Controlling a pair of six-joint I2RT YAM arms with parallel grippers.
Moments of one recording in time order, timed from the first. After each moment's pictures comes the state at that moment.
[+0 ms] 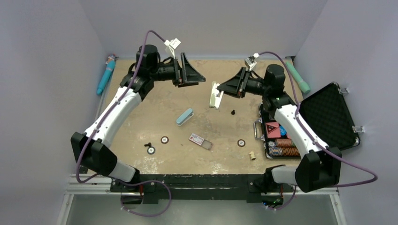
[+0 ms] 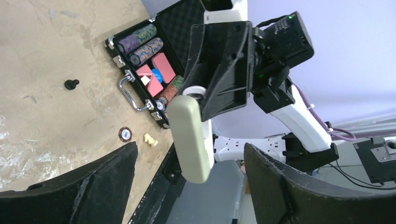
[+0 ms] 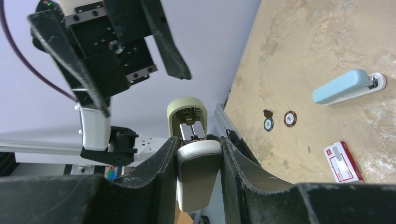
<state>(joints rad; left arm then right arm) -0.39 1.46 1.50 -0.31 0.85 -0.79 0.22 1.29 1.06 0.08 -0.93 1.09</state>
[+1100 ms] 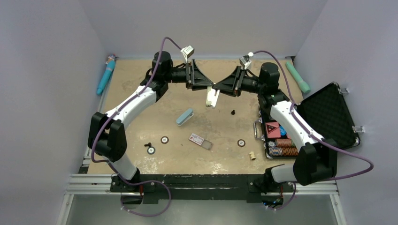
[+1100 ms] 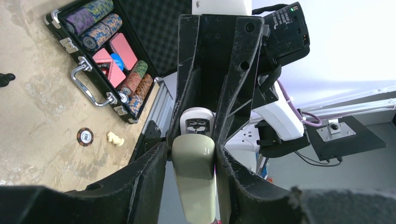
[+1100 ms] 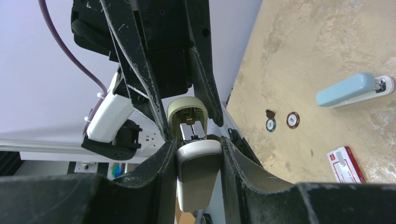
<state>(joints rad) -0.43 1.67 1.36 0.20 1.03 -1.11 0.26 1.37 1.08 0.12 -0.93 1.11</state>
